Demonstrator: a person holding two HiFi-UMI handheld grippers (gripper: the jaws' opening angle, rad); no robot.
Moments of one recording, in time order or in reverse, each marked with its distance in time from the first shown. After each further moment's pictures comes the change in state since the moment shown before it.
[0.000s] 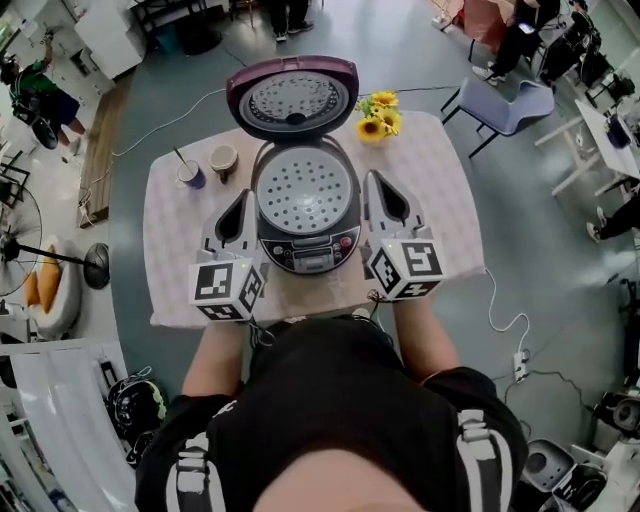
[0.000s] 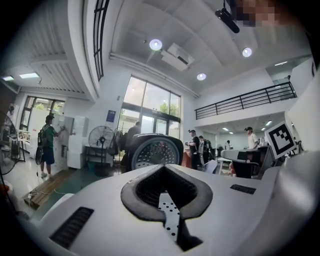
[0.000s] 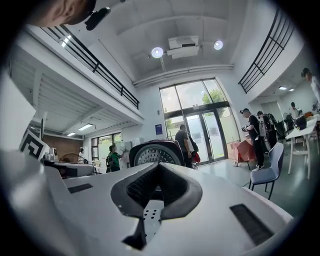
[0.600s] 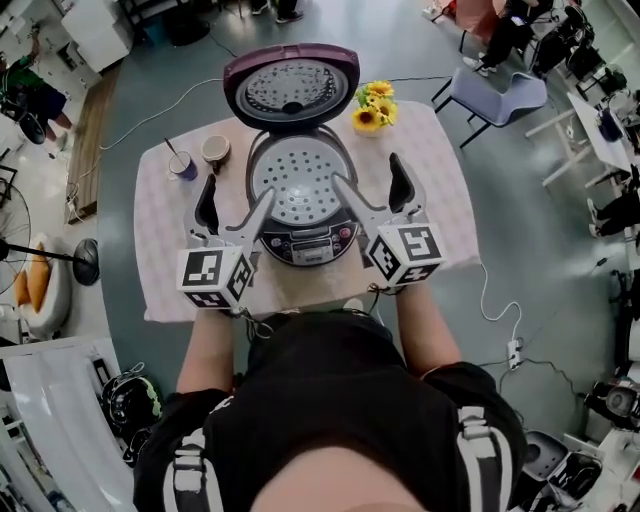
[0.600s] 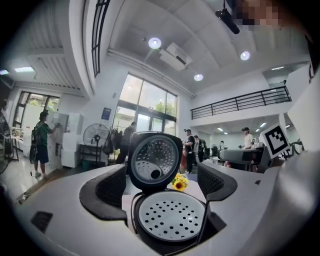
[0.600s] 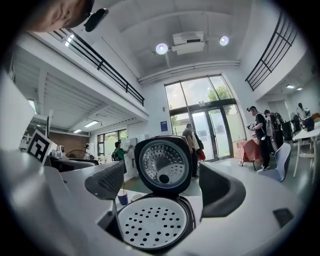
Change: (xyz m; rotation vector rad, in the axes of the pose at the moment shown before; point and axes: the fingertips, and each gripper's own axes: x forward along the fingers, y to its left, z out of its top) left arm 0.007 0.015 -0.010 -0.004 0.018 -0.065; right arm 0.015 0.014 -0.013 -0.027 0.039 0.062
